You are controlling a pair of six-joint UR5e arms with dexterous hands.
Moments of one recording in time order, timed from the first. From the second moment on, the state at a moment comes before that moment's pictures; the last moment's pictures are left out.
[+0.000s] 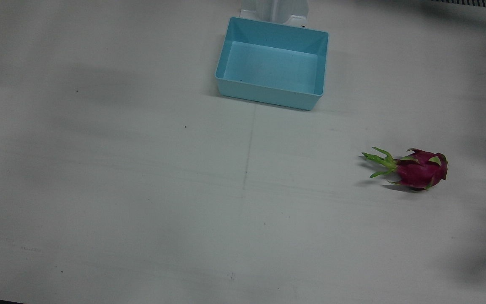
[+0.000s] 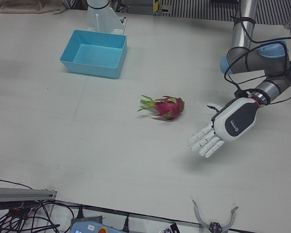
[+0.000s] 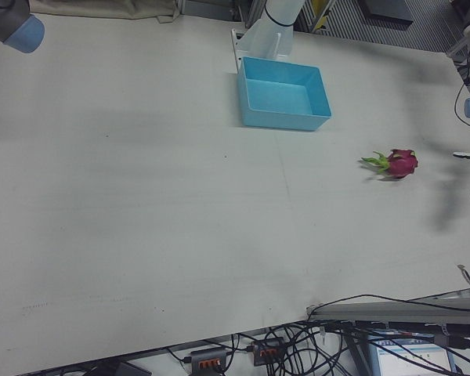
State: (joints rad) left arm -1.30 -1.63 -1.40 -0.49 2.00 1.02; right arm 1.51 -1.55 1.58 -3.30 -1.46 0.11
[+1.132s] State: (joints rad) left arm -1.08 -1.61 -1.50 -0.37 1.94 1.10; right arm 1.51 -1.55 1.58 -3.30 -1.46 0.11
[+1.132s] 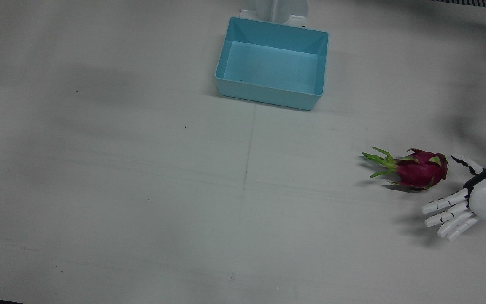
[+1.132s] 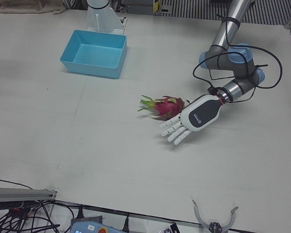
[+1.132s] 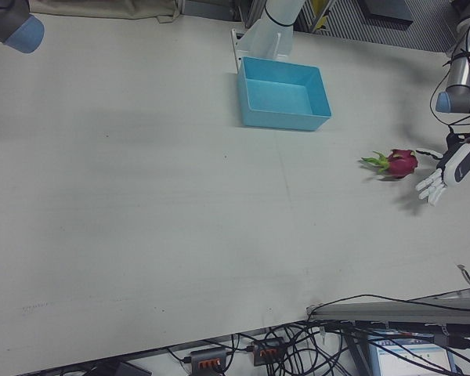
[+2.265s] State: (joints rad) left arm -0.94 -1.62 -1.57 -0.25 1.86 1.19; right arm 1.51 -1.55 1.58 -3.30 -1.46 0.11
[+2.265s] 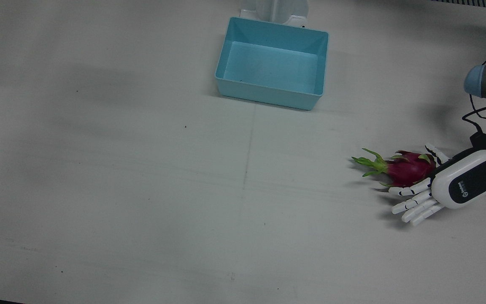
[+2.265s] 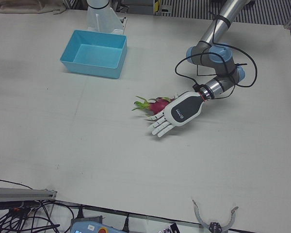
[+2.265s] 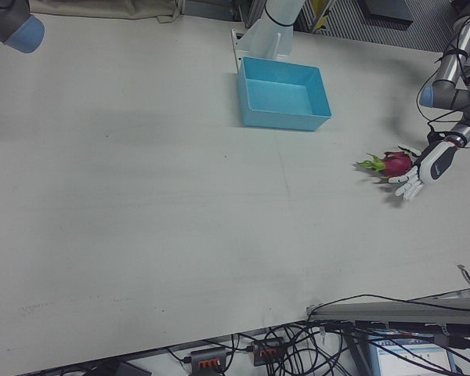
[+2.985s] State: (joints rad) left arm -0.92 -1.62 -1.58 -0.23 1.86 1.22; right arm 1.51 -1.55 1.58 -3.30 -1.45 0.11
